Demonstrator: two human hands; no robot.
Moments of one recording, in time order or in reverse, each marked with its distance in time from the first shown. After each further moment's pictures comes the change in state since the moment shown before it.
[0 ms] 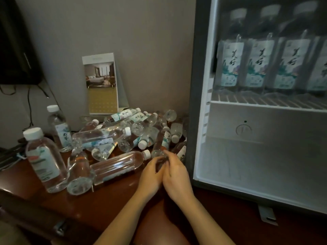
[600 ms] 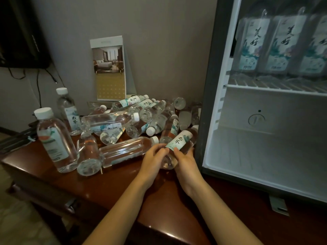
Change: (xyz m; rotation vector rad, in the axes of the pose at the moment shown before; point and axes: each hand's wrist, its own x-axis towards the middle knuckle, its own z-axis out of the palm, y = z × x) left_hand -0.011 0.012 -0.016 -0.388 0.011 -0.155; right_hand 0.002 0.006 0.012 0.917 -0.045 0.474
